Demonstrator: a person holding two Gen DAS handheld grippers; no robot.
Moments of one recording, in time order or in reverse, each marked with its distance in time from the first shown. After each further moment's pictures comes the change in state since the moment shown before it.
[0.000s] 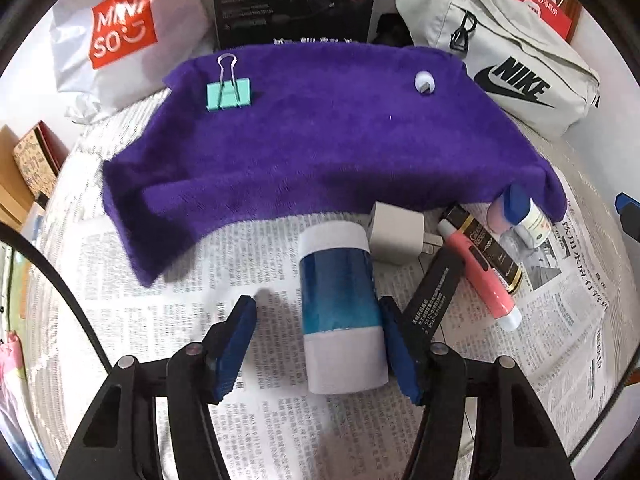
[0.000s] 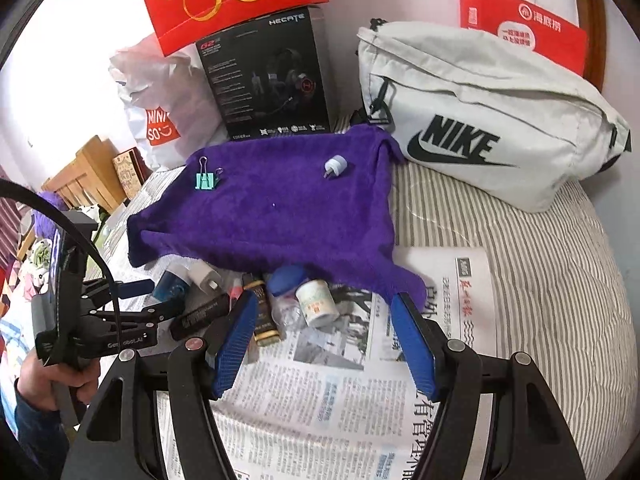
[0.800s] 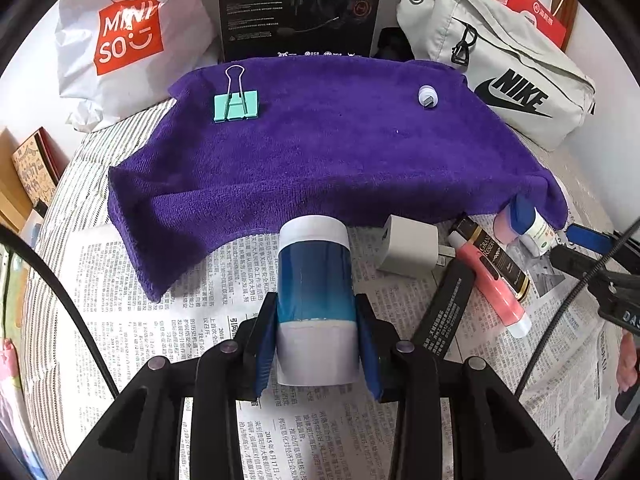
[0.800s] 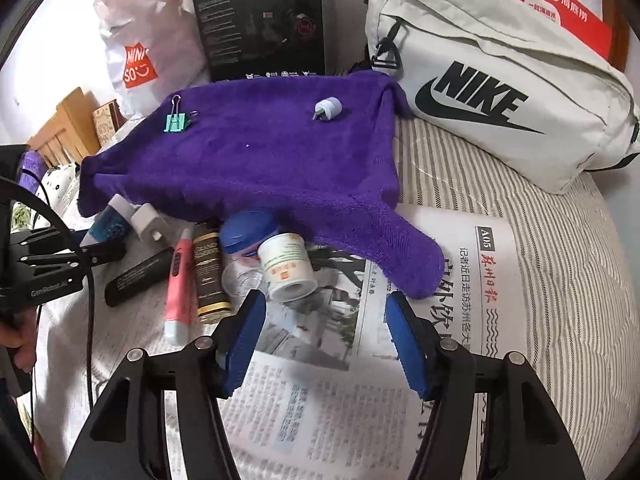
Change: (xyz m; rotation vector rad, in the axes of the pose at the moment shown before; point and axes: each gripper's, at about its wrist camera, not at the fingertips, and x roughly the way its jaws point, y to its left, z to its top) left arm -0.002 0.010 -0.001 0.007 -0.057 -0.022; right arm 0.068 -0.001 -0.022 -0.091 0.088 -0.077
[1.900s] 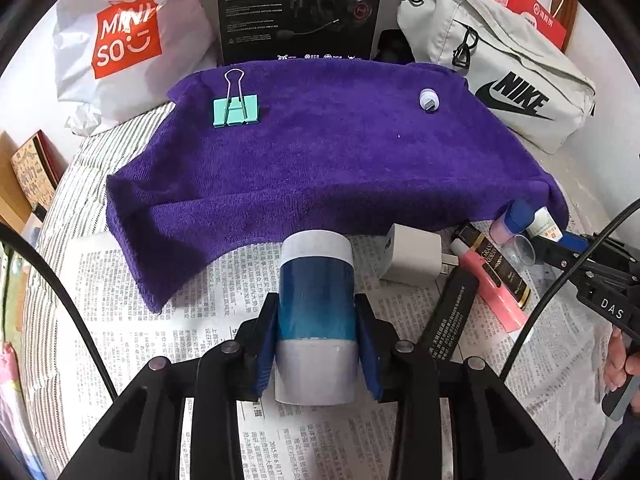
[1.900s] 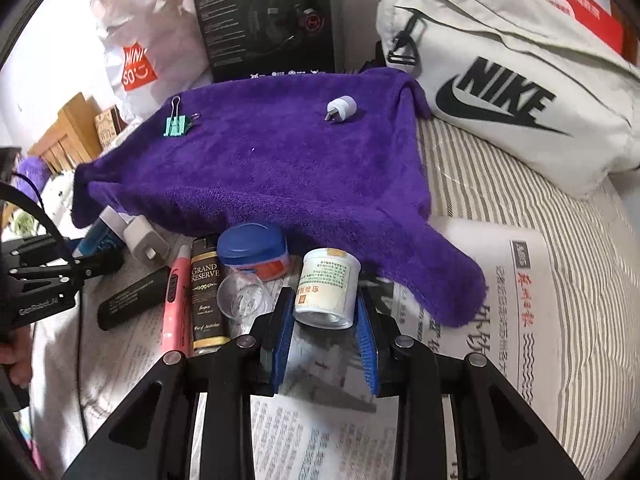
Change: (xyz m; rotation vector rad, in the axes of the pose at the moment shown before) left arm 0.001 0.003 0.004 -0.008 -0.006 -0.013; right arm 0.015 0.004 0.006 0.020 -0.025 0.043
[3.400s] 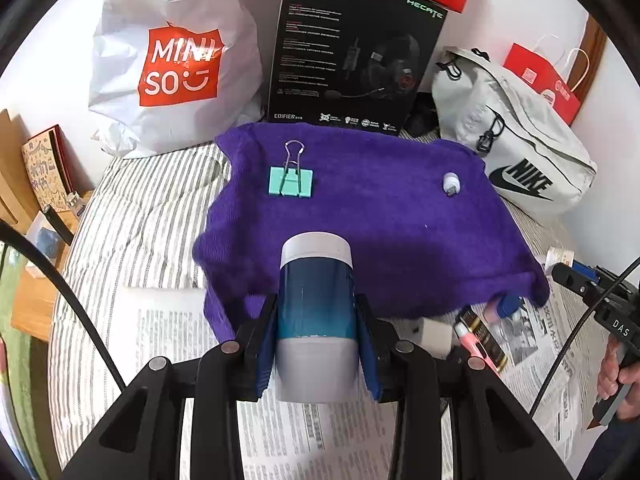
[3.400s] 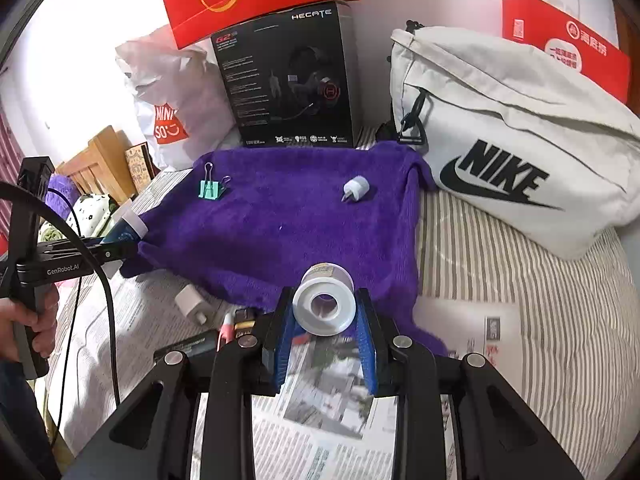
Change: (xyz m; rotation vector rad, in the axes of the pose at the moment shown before) left arm -0.035 0.052 0.044 -0.093 -0.096 -0.045; right arm -0.045 -0.004 0.048 -0.033 -0.109 0.082
